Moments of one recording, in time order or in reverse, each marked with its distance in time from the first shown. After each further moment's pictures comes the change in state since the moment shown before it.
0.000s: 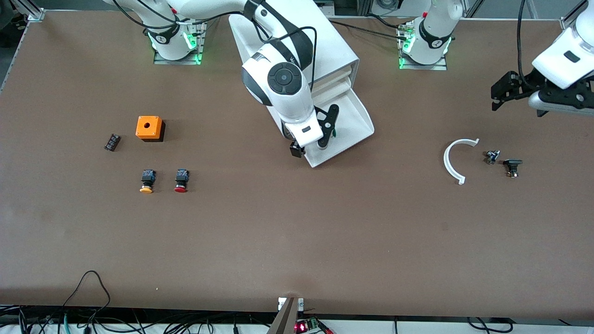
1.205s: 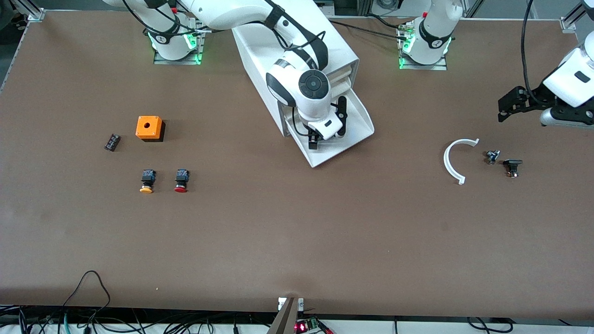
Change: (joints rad) left arm -0.101 0.018 0.164 -0.029 -0.010 0.031 -0.005; right arm 0.091 0.114 0.000 0.012 -0.027 -0.013 -0.126
